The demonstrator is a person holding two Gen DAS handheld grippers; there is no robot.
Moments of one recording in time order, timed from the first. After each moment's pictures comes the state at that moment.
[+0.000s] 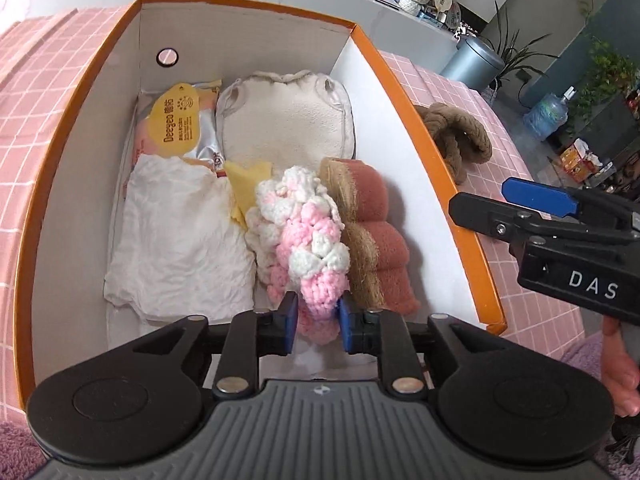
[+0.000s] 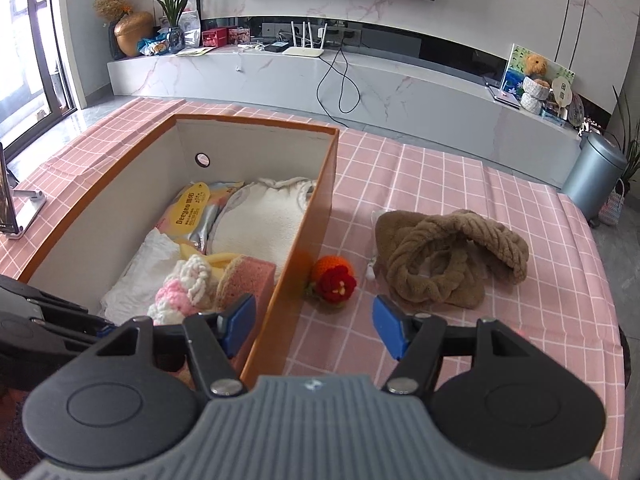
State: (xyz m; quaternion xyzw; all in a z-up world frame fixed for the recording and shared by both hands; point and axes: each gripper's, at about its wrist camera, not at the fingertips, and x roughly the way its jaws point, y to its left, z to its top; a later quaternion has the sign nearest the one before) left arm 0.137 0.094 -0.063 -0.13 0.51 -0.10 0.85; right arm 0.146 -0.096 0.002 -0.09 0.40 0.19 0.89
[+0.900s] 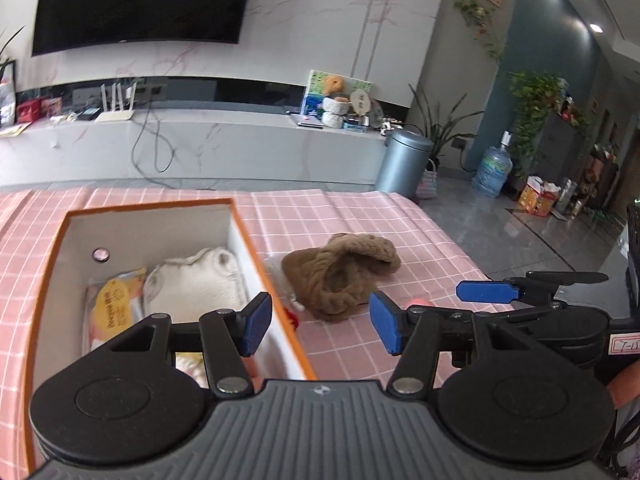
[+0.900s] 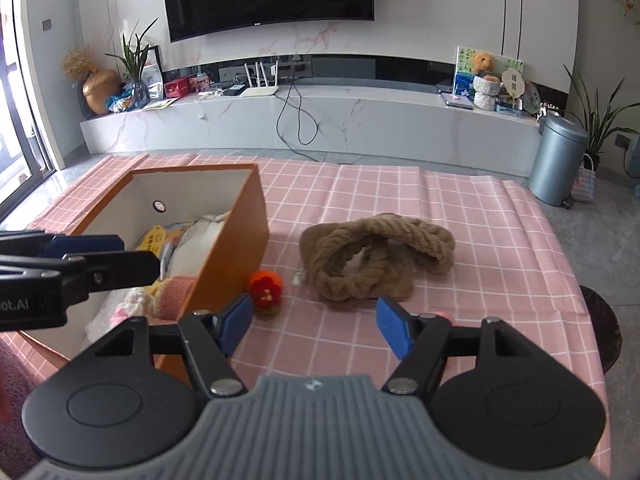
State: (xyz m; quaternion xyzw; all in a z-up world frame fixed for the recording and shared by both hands) left arm 0.122 0.017 0.021 -0.05 0.31 -0.17 0.94; right arm 0.123 -0.190 0.019 -0.02 0.35 0.15 0.93
